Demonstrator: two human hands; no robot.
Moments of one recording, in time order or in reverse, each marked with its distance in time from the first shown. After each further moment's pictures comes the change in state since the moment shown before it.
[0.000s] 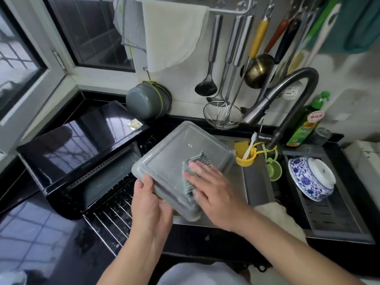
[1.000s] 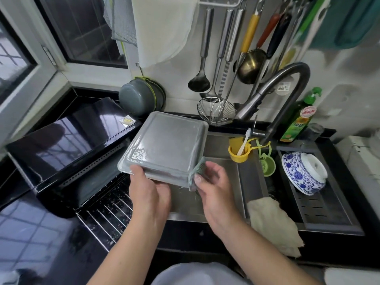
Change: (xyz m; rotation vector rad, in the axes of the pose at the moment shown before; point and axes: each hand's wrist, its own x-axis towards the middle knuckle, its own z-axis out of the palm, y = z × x) left_hand 0.017 -0.009 0.021 -0.108 0.116 0.062; right_hand -0.001 -0.020 0.023 1.442 0.531 0.694
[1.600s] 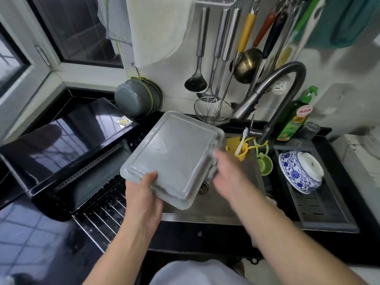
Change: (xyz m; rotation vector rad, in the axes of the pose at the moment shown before) left_hand 0.016 -0.004 -0.029 0.231 -0.186 0.026; right_hand 0.058 -0.047 0.003 0.088 0.140 0.273
